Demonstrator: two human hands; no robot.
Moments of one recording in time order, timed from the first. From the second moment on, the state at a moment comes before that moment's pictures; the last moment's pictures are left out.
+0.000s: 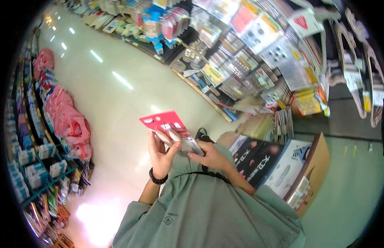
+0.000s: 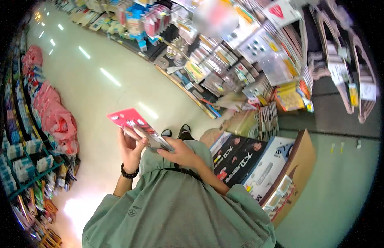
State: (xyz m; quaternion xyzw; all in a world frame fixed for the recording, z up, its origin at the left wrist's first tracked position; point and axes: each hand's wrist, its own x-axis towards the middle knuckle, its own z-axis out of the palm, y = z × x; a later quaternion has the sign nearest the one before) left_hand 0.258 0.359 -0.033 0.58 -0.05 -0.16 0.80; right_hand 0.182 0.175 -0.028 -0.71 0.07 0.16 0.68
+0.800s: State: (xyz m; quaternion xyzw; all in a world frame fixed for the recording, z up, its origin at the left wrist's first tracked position) left_hand 0.519 0.356 -0.022 0.92 0.05 0.12 0.37; right_hand 0.538 0.185 -0.045 -0.72 -0.15 0.20 0.64
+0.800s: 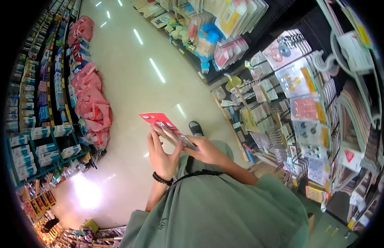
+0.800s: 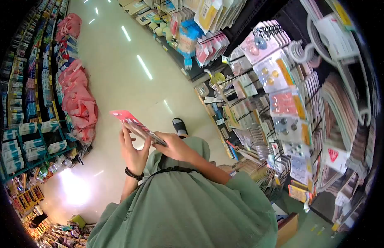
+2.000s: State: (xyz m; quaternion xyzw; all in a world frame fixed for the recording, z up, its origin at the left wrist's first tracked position) left_hand 1.033 0.635 -0.030 0.78 0.19 0.22 0.55; right_hand 1.098 0.488 -0.049 -0.66 -0.24 0.38 0.60
